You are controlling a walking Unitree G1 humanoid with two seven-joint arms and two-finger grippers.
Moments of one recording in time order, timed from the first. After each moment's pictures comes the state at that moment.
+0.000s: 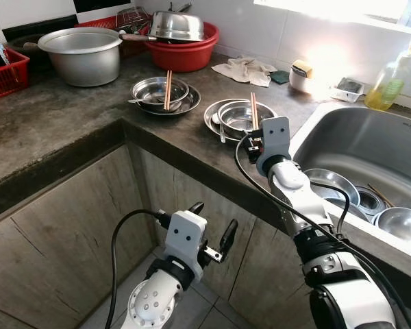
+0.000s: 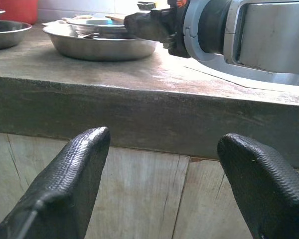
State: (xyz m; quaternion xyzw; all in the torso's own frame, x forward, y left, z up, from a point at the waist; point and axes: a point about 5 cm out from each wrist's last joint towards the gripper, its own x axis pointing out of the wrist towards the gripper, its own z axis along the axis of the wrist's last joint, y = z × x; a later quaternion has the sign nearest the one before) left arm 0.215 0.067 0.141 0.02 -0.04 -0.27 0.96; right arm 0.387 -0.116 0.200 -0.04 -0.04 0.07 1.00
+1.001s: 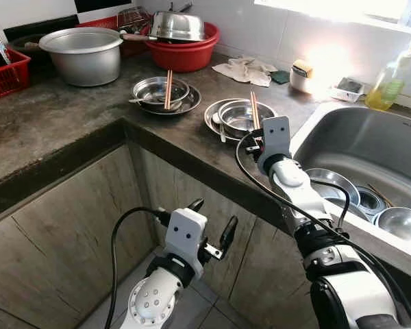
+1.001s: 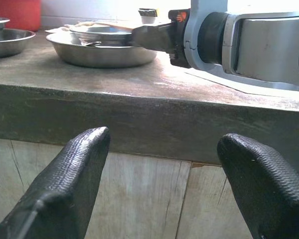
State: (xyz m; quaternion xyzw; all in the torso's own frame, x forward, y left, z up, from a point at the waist) left arm 0.217 0.066 0.144 0.02 -0.05 -0.26 0.96; right arm 0.392 -0.121 0.196 -0.05 -0.03 0.06 1.00
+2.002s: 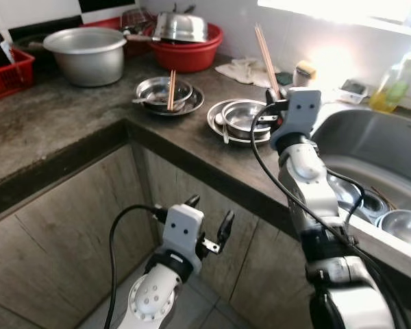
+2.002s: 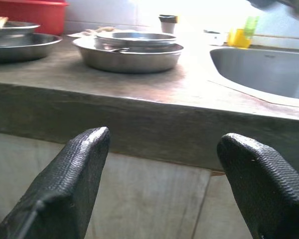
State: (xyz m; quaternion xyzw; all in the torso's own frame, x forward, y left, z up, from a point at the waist) left arm 0.224 0.071 0.146 0.02 -0.06 -0.24 0.97; right arm 0.348 -0.127 0.243 0.02 -0.21 0.04 0.98
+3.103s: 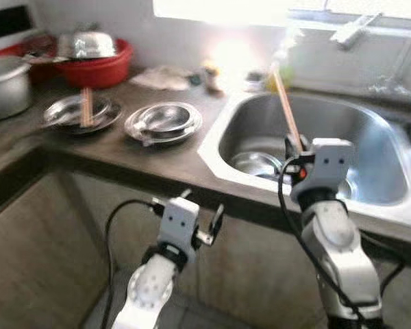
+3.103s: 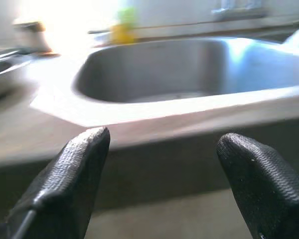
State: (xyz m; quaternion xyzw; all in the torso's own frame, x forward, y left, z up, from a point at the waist) left arm 0.239 0.072 0.141 0.04 -0.05 -0.22 0.97; right arm 0.283 -0.151 0.213 0.02 -0.13 -0.01 0.99
